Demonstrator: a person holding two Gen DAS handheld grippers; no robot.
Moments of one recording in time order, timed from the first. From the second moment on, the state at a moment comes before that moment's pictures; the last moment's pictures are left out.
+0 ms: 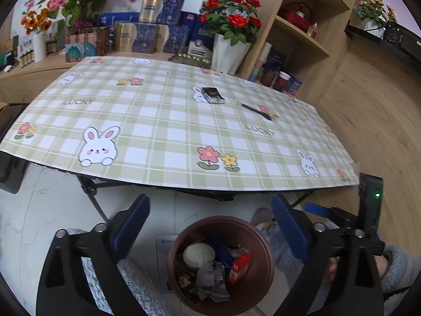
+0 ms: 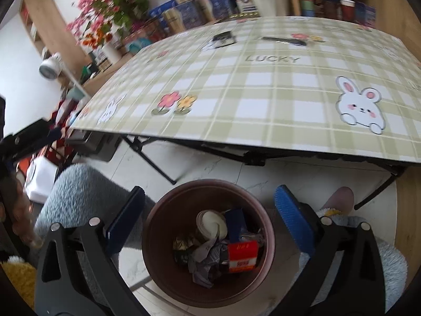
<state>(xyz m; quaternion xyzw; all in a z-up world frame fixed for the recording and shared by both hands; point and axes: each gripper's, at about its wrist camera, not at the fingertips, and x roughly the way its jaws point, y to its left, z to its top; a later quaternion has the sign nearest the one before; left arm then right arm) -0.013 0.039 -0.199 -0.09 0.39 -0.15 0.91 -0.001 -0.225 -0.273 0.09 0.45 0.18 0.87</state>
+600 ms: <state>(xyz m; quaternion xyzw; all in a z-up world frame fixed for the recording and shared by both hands) 0.012 0.041 -0.215 -0.09 0.41 -0.12 0.90 0.016 -0.254 -0.266 0.10 0.42 0.13 0.89</state>
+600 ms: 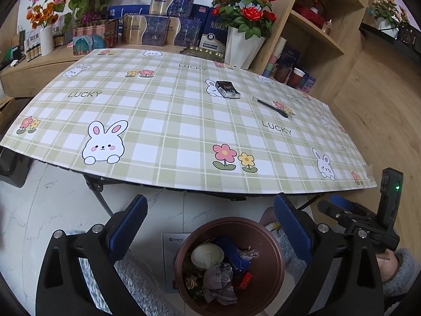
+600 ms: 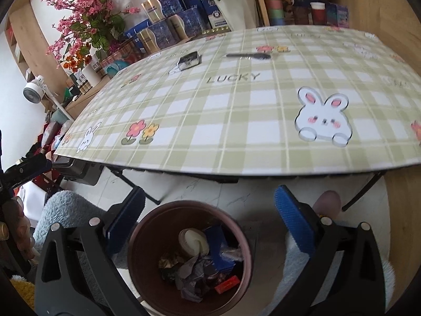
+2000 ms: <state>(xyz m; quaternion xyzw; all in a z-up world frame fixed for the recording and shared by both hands) 0.354 -0.090 -0.277 0.03 0.46 -0.11 0.88 0.152 -0.323 -0.253 0.07 0.37 0.03 0.93</state>
